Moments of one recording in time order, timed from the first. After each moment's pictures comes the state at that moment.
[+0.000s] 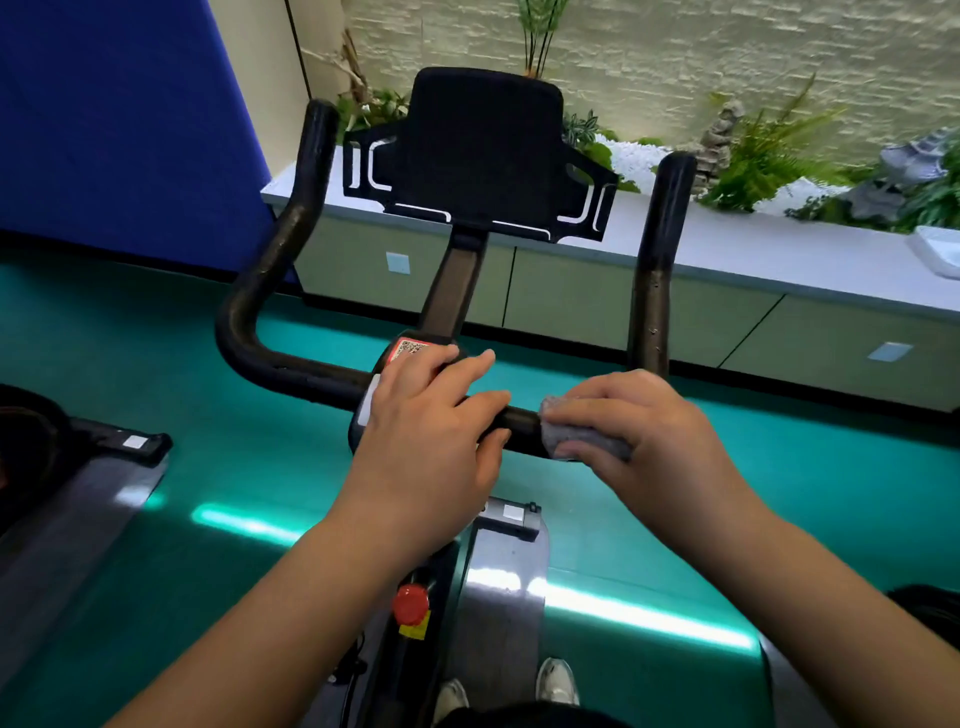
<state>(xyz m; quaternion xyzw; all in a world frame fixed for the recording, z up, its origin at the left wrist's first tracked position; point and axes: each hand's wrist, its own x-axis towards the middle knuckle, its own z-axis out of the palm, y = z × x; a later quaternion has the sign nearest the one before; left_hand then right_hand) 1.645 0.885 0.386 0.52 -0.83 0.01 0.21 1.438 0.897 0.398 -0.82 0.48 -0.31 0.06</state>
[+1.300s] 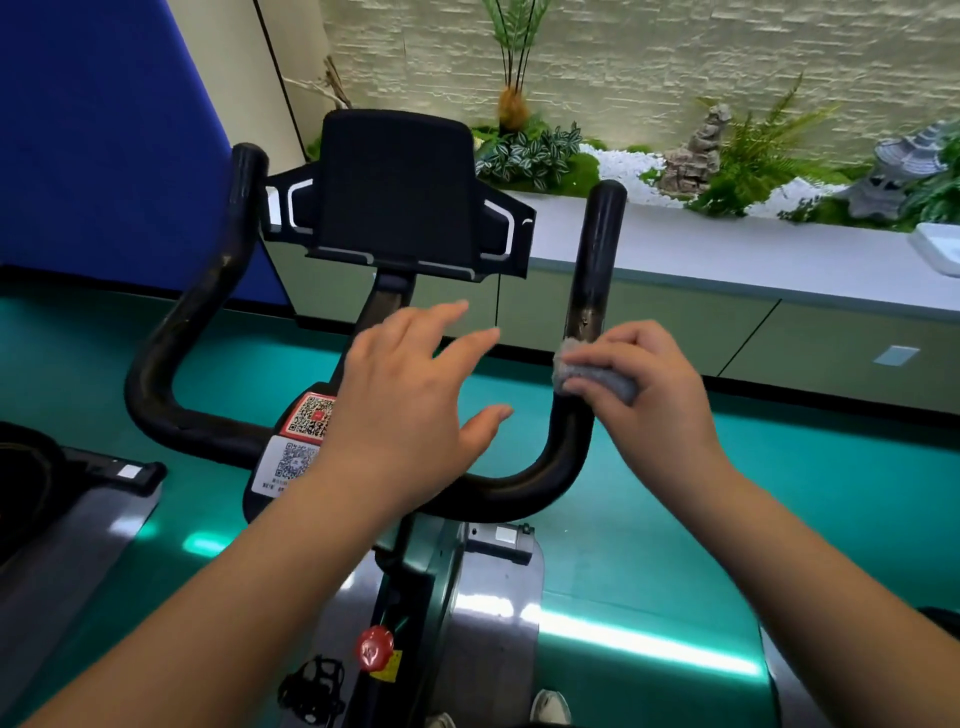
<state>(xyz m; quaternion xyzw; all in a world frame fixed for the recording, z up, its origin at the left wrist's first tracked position) 1.582 0.829 0.421 0.54 -0.81 0.05 0.20 1.368 0.828 0.394 -0.70 0.55 -0.45 0.11</state>
